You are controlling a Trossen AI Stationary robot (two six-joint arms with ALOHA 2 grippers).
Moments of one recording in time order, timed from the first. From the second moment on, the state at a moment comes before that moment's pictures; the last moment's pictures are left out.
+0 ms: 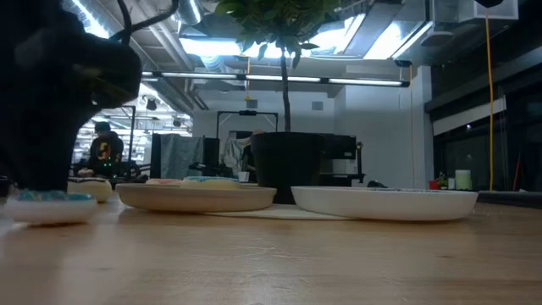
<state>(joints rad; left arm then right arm) -0.59 1.77 1.03 -0.67 -0.21 -1.70 0.70 1.15 0.85 -0.16 0.29 0.67</state>
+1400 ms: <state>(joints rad) -0.63 1.60 1.34 -0.90 -0.15 -1.18 0.70 1.15 0.85 -0.16 0.29 0.67</state>
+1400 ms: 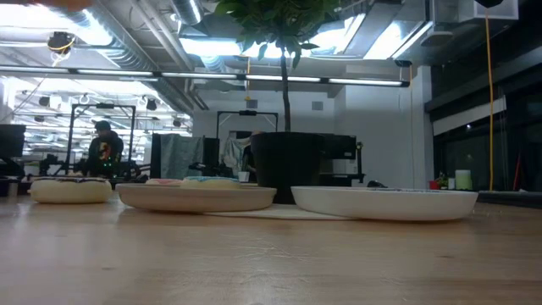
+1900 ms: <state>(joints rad) -0.53 1.90 1.75 -0.96 -0.17 -1.11 0.70 1.15 0.85 -0.16 0.29 0.67</state>
